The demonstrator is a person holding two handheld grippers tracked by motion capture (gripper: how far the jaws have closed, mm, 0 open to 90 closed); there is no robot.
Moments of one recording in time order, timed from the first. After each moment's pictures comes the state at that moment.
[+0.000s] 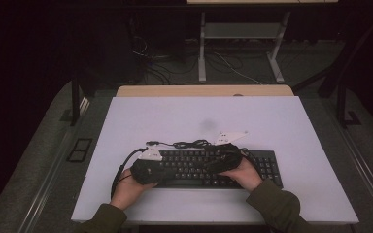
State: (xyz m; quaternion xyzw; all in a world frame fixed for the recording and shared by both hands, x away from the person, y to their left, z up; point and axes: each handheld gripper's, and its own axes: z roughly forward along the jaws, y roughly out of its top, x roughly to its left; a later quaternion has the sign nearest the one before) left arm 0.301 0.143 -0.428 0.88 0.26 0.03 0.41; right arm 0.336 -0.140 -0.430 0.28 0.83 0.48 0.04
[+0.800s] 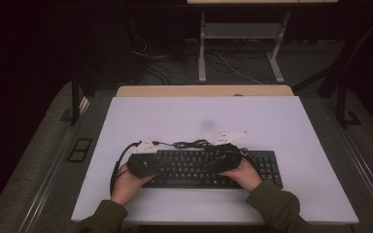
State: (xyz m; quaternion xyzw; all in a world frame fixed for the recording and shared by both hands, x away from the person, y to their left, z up) left arm 0.312 0.152 -0.422 0.85 0.30 0.08 0.43; right arm 0.335 -0.139 -0.430 0.28 0.83 0.48 0.04
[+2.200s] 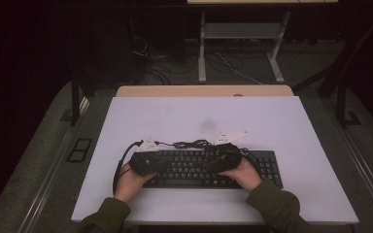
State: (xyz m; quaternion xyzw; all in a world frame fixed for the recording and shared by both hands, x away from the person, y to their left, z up) left arm 0.321 0.149 -0.433 0.85 0.31 0.09 0.41; right arm 0.336 -0.139 -0.430 0.28 0.83 0.48 0.04
